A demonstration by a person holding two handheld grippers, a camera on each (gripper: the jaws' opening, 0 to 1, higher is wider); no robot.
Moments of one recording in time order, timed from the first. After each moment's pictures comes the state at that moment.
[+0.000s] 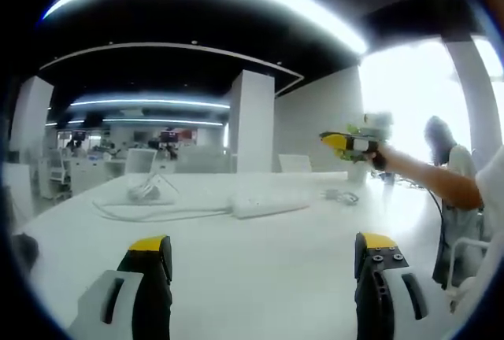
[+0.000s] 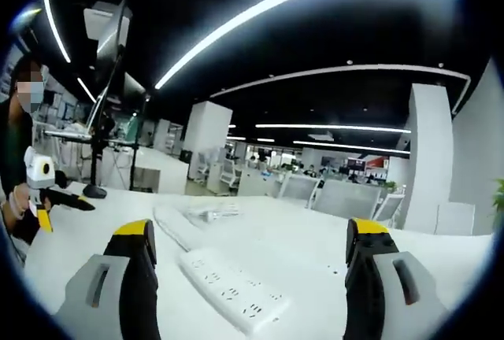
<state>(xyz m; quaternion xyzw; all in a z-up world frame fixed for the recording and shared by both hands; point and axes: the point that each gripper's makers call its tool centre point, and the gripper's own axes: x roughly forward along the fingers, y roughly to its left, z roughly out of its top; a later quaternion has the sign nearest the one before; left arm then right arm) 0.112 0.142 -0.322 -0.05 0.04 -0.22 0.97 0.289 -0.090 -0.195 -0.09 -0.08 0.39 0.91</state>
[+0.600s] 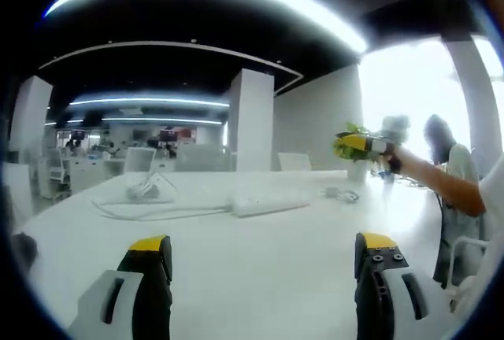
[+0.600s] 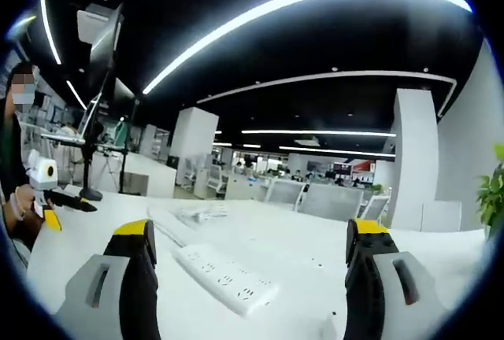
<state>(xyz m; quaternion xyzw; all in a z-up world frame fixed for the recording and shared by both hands) 0.114 0.142 -0.324 -0.05 0.05 -0.22 0.97 0.266 -0.127 -0.193 -0.08 -0.10 0.35 0.93</state>
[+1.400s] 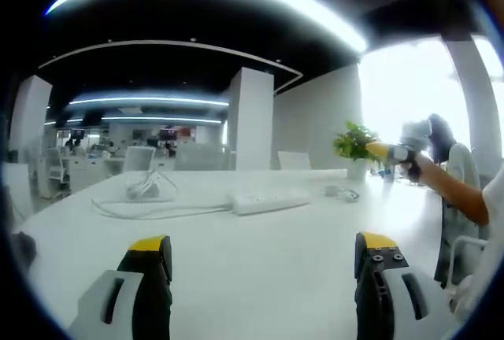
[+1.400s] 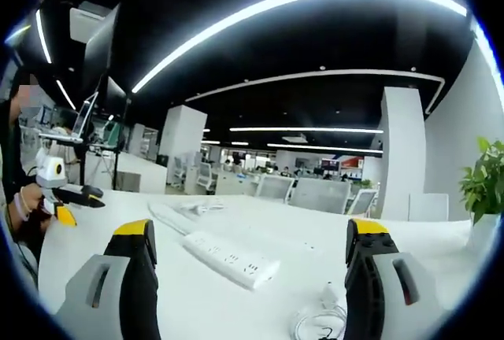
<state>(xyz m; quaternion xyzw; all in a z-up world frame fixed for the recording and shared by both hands) 0.117 0.143 -0.326 -0.05 0.05 -0.22 0.97 0.224 -0.151 -0.213 -0.07 -0.10 0.32 0.94</state>
